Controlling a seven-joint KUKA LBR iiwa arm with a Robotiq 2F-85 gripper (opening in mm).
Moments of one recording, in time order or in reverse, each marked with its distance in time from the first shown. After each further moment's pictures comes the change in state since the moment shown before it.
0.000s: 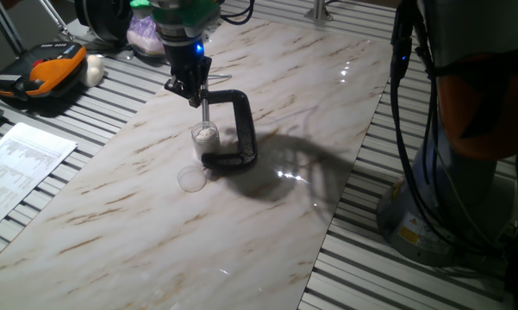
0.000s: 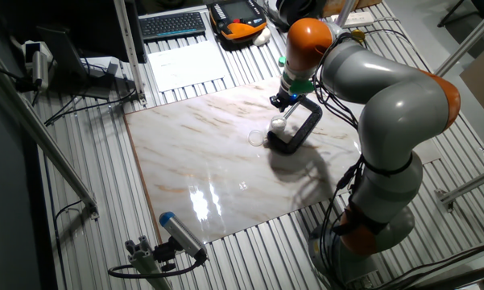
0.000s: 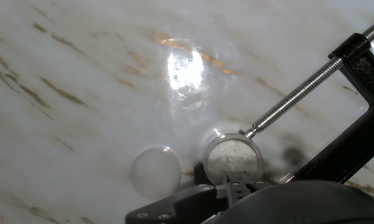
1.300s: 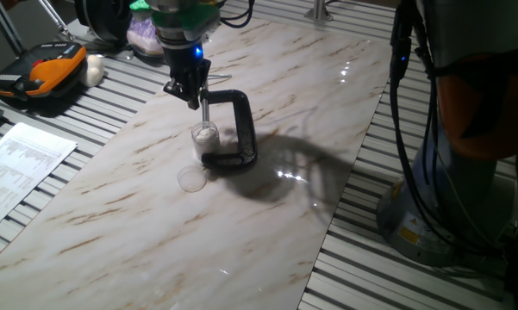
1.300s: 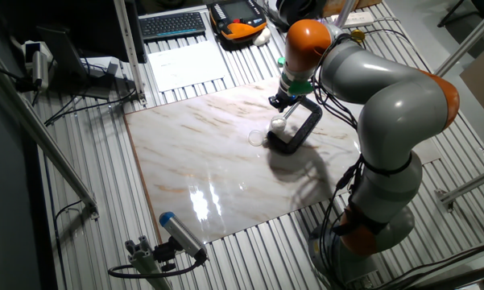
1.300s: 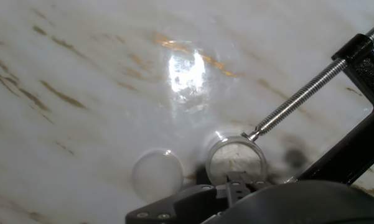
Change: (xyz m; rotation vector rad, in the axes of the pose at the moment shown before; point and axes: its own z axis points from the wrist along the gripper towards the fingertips) arm -0.003 0.002 0.006 0.001 -0.011 0.003
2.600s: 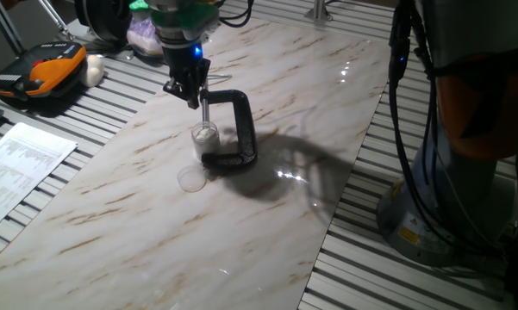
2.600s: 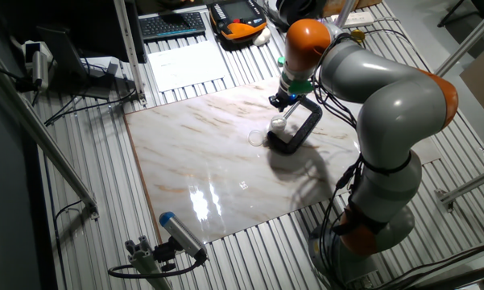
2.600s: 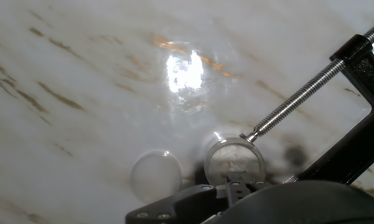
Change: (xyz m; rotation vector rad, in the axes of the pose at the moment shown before) arm -0.001 -0.001 -0.001 0.001 0.008 0.006
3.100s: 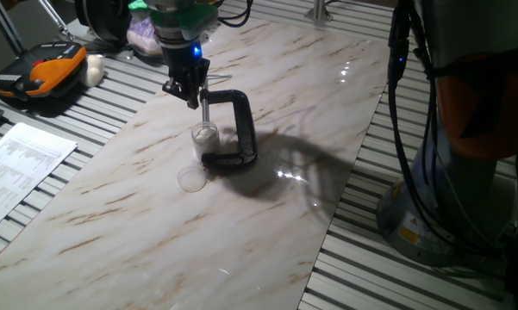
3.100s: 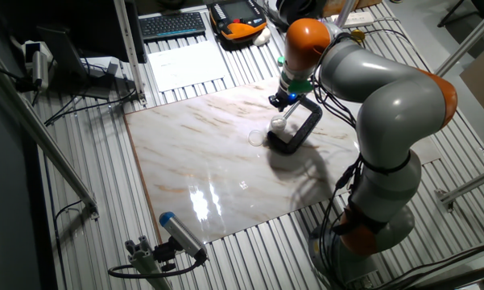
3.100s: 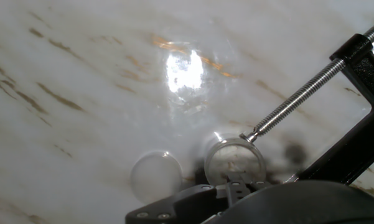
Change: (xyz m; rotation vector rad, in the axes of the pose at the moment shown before) arm -0.001 0.000 0.002 -0.004 0.010 0.007
